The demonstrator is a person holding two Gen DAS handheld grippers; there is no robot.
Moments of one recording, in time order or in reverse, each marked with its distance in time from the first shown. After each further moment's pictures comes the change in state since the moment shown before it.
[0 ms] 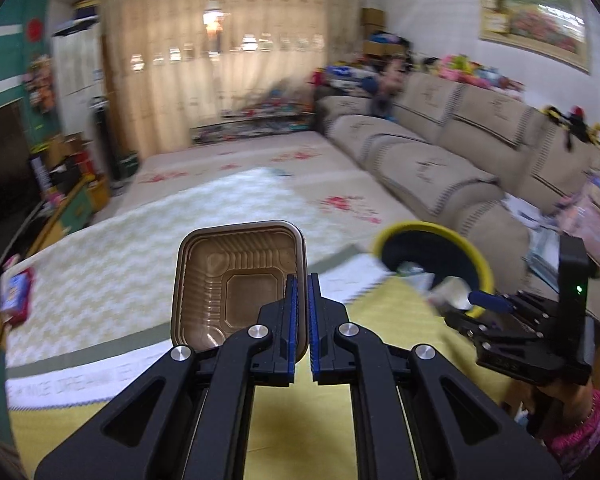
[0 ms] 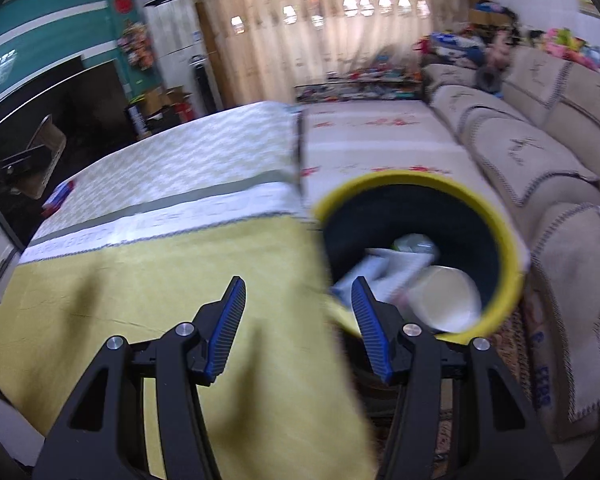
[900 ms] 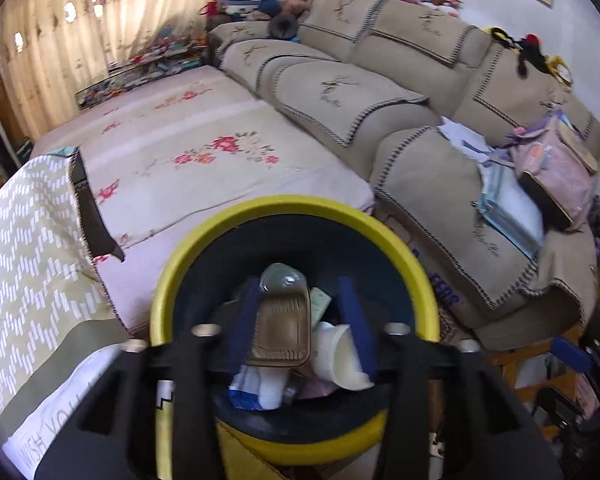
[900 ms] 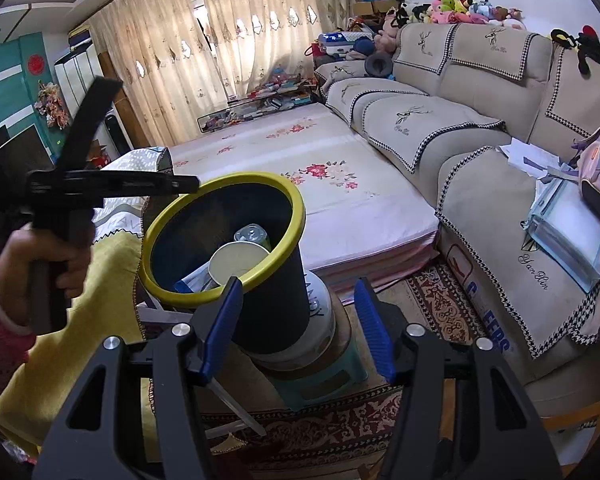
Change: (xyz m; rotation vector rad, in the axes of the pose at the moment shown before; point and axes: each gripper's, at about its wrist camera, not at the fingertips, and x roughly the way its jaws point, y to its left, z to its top) left arm 0.250 -0.175 0.060 0.123 0.277 -0.245; right arm -0.078 -0.140 -0.051 0.238 -0.070 -0.206
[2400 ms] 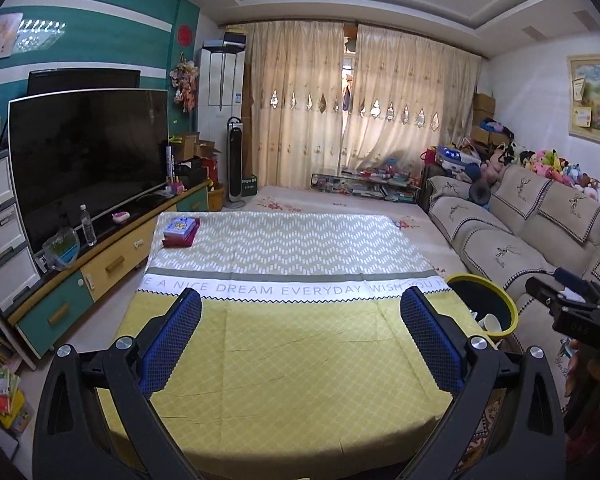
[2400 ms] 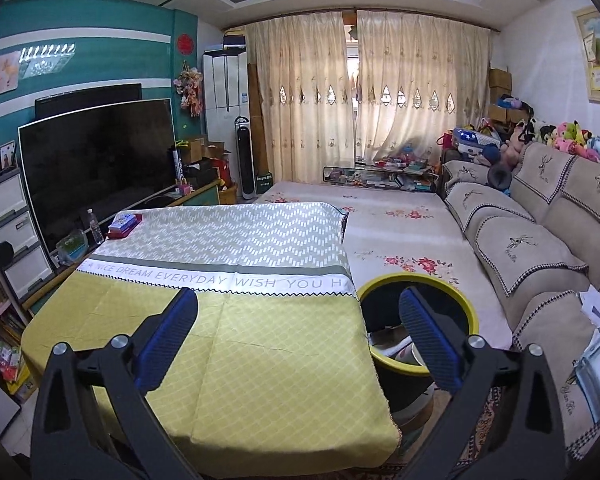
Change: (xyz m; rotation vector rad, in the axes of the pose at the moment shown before) left arm -0.459 0.075 -0.344 -0.461 -0.537 0.612; right arm -0.124 0.217 0.002 -0.390 -0.219 0.299
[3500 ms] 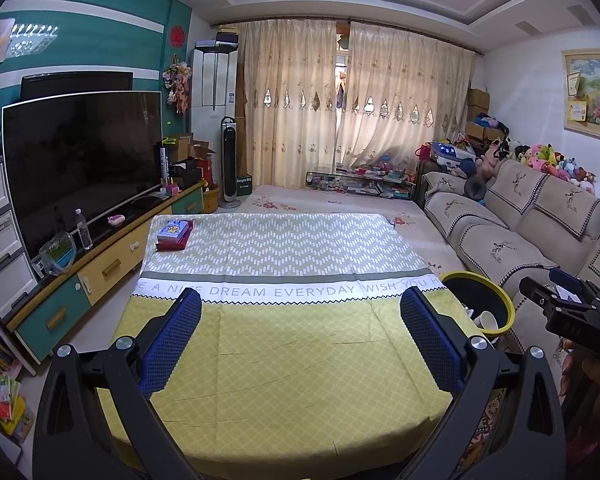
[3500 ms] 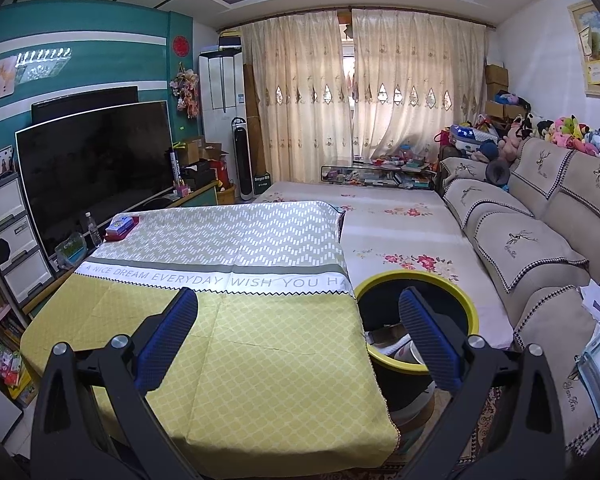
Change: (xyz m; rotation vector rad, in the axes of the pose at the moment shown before) left arm 0.010 -0.009 0.011 0.015 0.015 -0.012; right arm 0.006 -0.008 -0.003 0.016 -0.001 -0.003
